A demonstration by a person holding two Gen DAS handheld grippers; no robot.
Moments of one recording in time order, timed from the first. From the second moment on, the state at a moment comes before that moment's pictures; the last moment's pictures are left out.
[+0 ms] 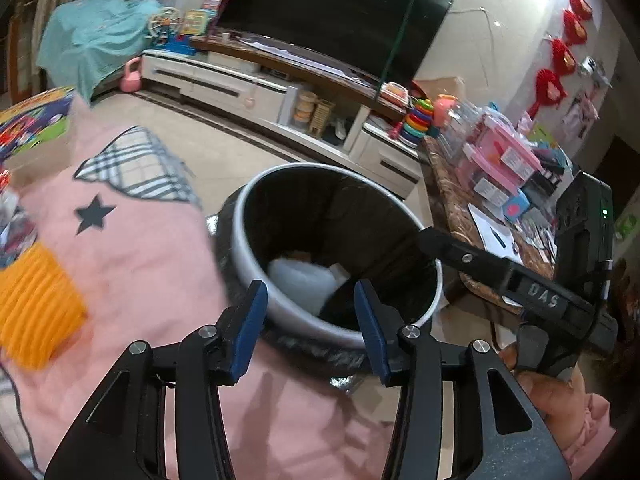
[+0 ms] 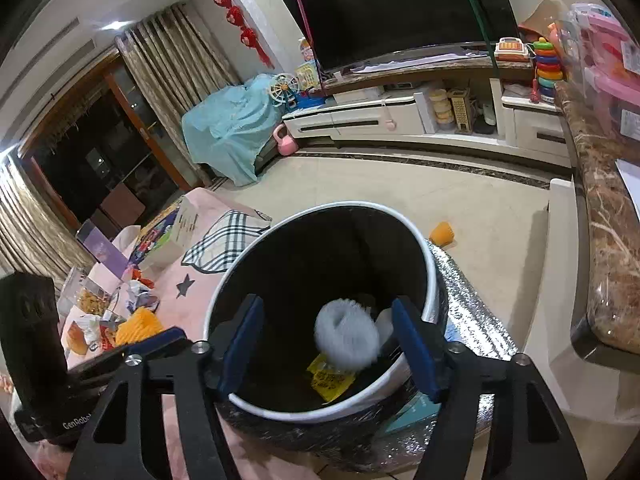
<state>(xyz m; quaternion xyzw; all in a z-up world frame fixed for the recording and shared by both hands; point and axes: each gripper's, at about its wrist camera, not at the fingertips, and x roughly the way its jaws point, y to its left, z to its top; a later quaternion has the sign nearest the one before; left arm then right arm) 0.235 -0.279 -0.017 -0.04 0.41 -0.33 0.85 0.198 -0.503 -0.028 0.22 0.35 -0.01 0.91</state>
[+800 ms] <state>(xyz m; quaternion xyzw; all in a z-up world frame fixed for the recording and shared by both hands) 0.170 -0.113 -0.043 -0.11 0.41 -0.19 0.89 0.174 -0.380 -0.037 0.21 0.35 0.08 0.91</state>
